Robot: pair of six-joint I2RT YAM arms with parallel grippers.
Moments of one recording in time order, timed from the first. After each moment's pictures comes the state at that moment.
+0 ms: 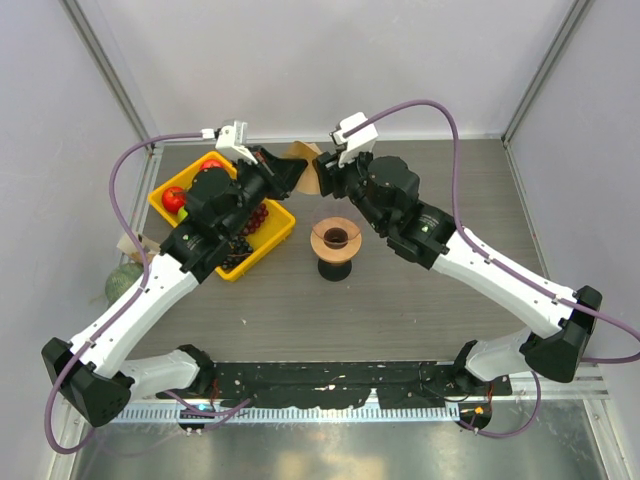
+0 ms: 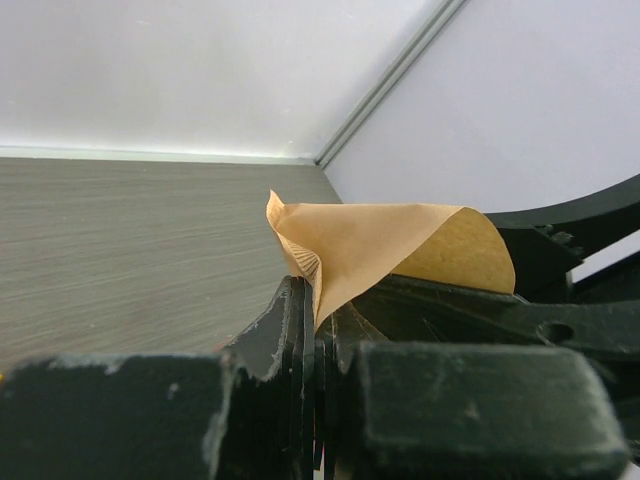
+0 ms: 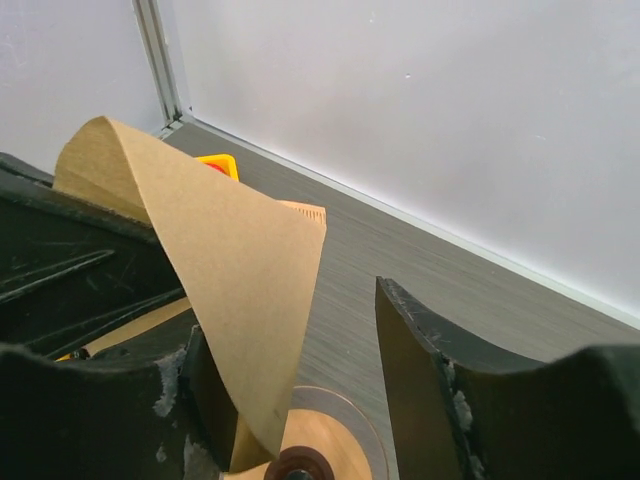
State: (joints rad) left arm -0.63 1.14 1.17 0.04 -0.06 -0.59; right arm 0.91 1.37 1.43 -0.05 0.40 -0.07
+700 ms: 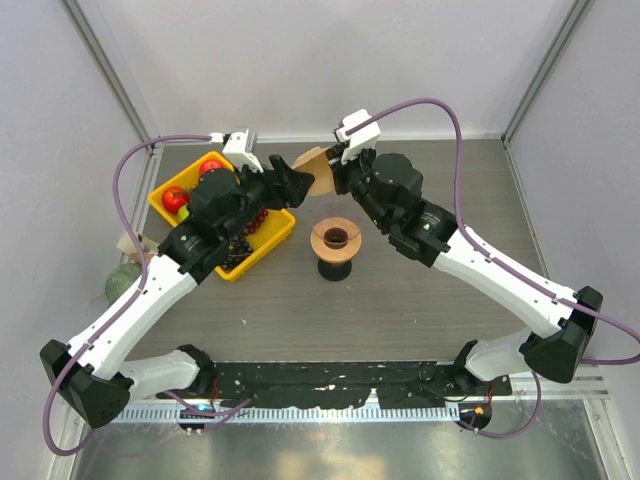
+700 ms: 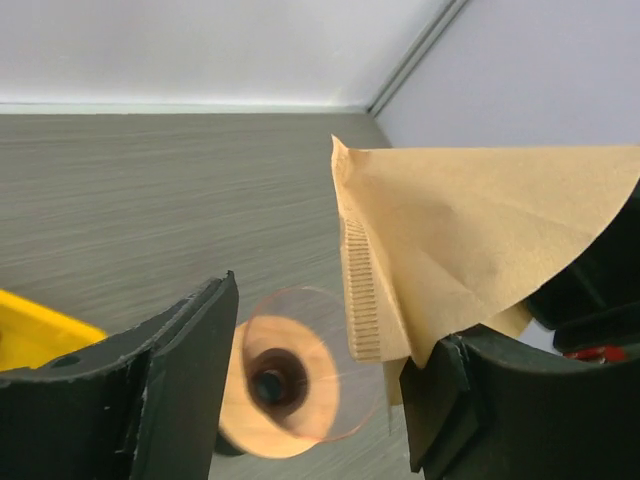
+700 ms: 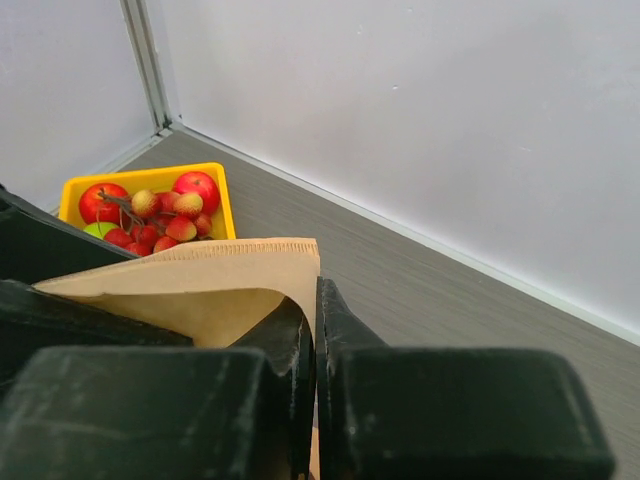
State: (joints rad) left arm -0.63 1.13 1.18 -0.09 -0.06 -0.52; right arm 0.88 1.37 1.43 -0.02 0.38 -0.10
